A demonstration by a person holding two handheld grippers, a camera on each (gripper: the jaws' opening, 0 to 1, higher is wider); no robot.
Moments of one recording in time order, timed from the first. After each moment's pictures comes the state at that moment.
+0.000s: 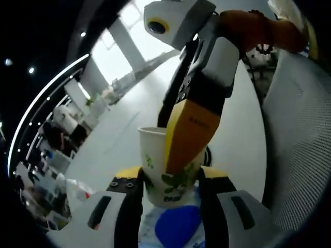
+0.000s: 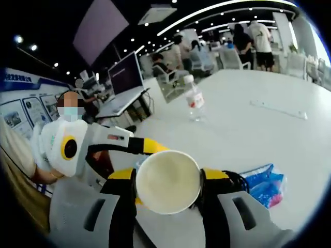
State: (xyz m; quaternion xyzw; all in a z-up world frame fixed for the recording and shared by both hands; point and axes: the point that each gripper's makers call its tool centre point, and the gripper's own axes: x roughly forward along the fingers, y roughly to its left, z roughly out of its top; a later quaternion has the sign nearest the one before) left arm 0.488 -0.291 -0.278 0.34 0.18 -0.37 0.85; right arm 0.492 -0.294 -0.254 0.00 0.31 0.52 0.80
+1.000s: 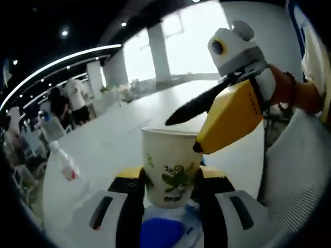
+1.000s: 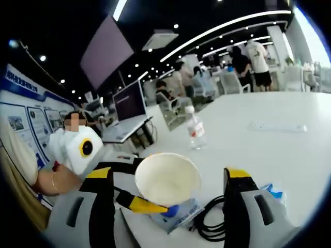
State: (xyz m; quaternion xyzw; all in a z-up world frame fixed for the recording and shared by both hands) left arm 0.504 -0.279 -0.251 0.11 0.16 -0.33 0.92; right arm 0.511 -0.293 -0.214 0.07 0.20 0.52 0.83
